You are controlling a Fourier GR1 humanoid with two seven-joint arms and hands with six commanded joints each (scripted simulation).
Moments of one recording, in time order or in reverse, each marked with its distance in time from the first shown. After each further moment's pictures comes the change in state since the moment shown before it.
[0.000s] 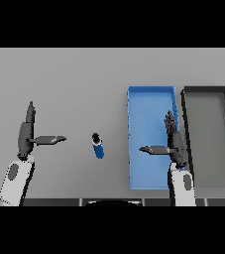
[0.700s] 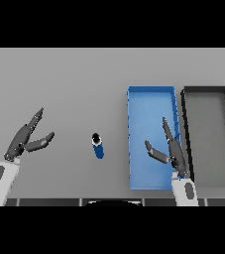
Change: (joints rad) left arm 0.031 0.220 -0.062 -0.027 0.041 -0.370 -0.110; right arm 0.108 -0.101 0.123 -0.130 0.181 0.034 -0.047
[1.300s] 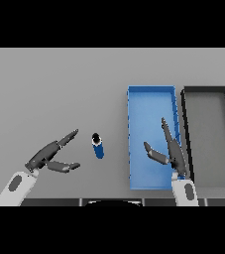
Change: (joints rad) left arm 0.059 -0.034 -0.198 -0.184 -0.048 -0.148 0.015; right arm 0.010 -0.006 0.012 -0.016 0.011 0.008 -0.006
